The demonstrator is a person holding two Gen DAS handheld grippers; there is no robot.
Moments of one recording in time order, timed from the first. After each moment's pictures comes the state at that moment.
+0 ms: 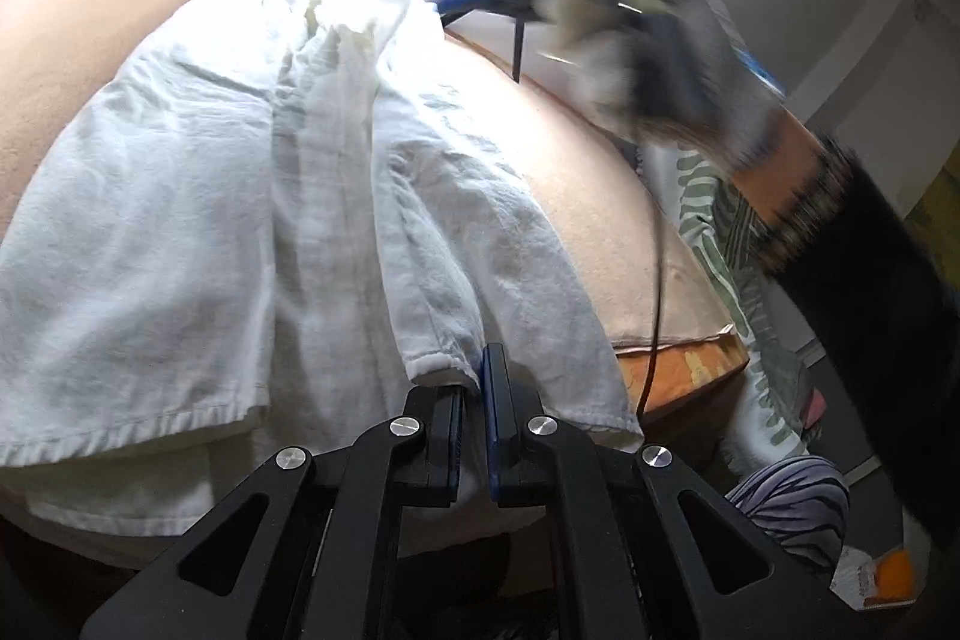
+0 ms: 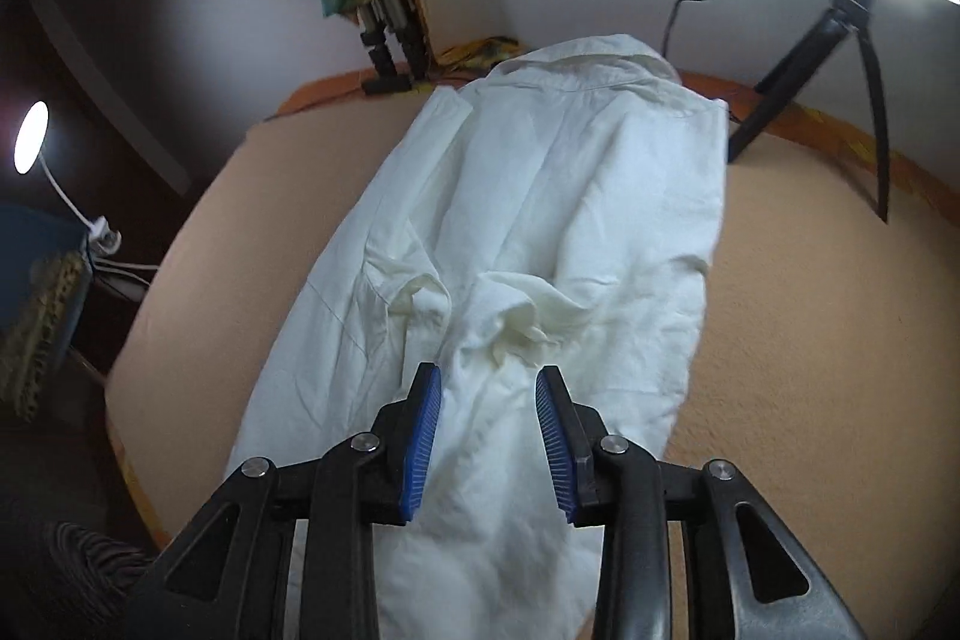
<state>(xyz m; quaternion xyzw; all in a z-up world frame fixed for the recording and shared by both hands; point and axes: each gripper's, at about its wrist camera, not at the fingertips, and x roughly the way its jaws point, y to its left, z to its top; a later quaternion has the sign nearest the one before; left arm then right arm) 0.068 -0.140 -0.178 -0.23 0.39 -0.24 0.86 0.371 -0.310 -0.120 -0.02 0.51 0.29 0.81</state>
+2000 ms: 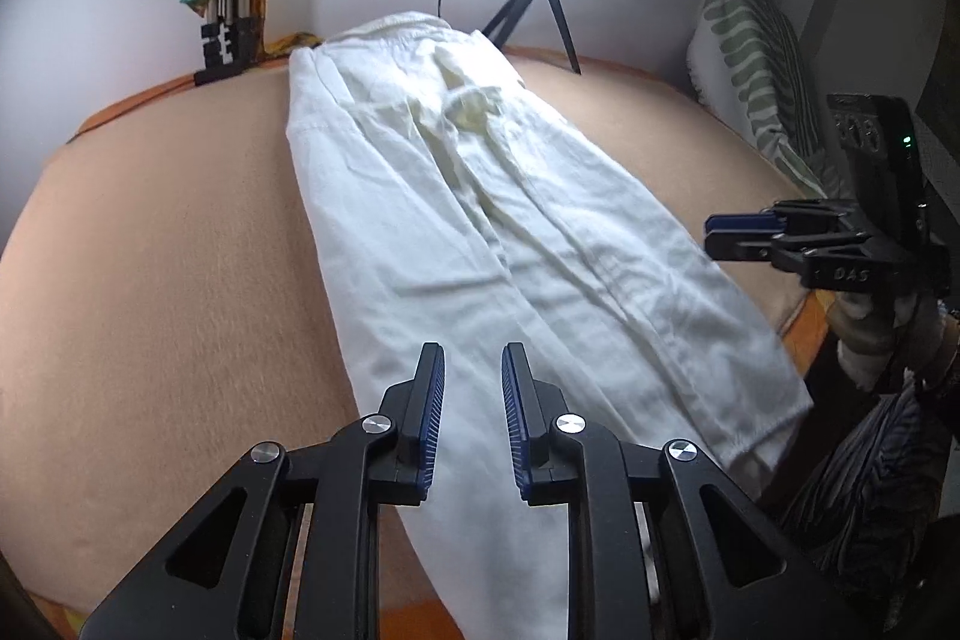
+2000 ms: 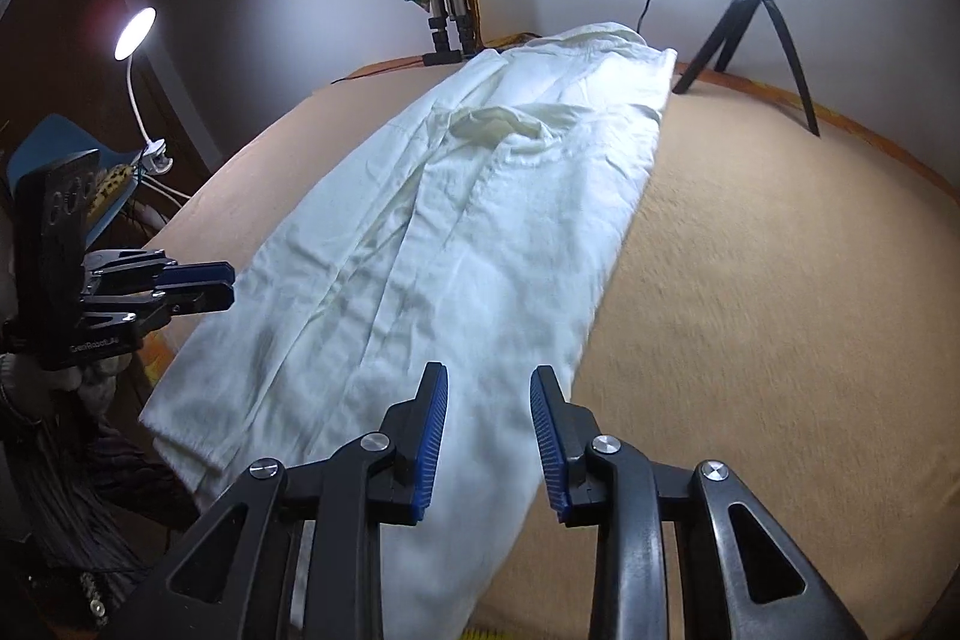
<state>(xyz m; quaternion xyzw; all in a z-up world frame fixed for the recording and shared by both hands) 0.144 -0.051 -0.128 0.00 0.40 -0.22 0.89 0.212 -0.367 -0.157 -0.05 0.43 0.32 0.84</state>
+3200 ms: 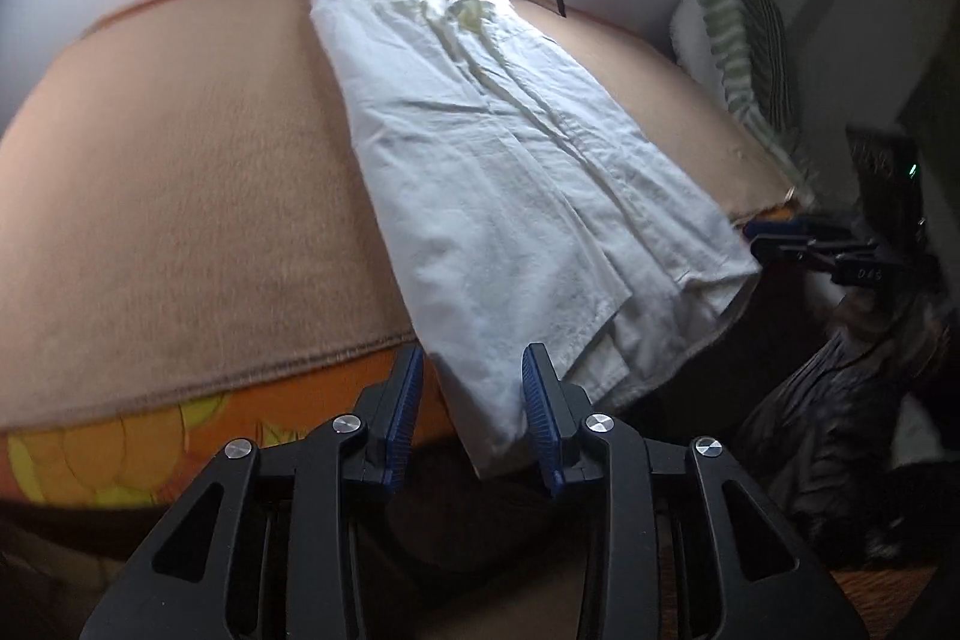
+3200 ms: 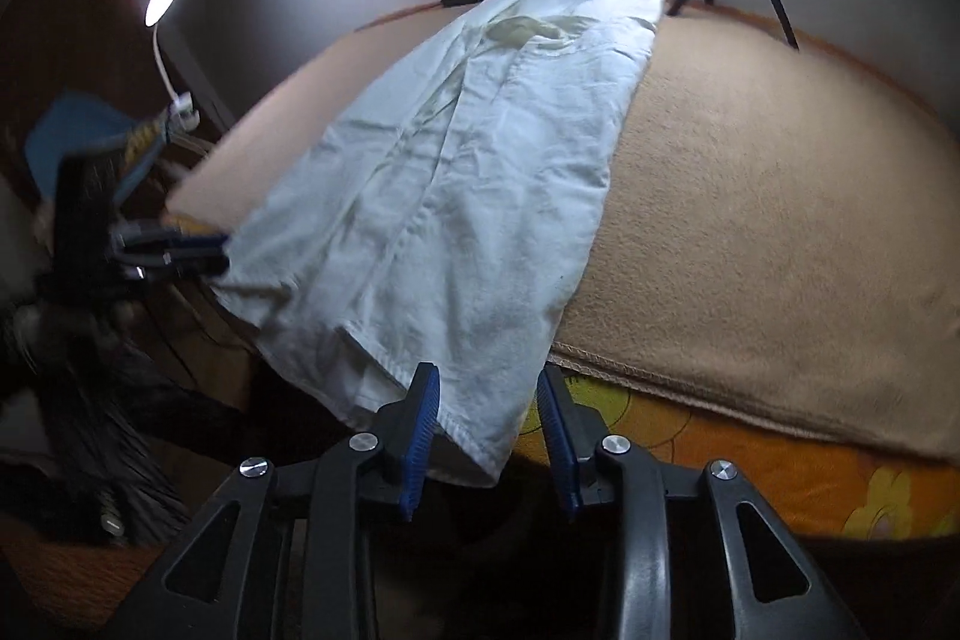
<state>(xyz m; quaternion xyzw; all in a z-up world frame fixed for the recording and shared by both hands) 0.067 -0.014 -0.148 -0.07 0.47 -0.24 0.84 0.115 -0.414 -0.162 -0.01 0.50 0.33 0.80</state>
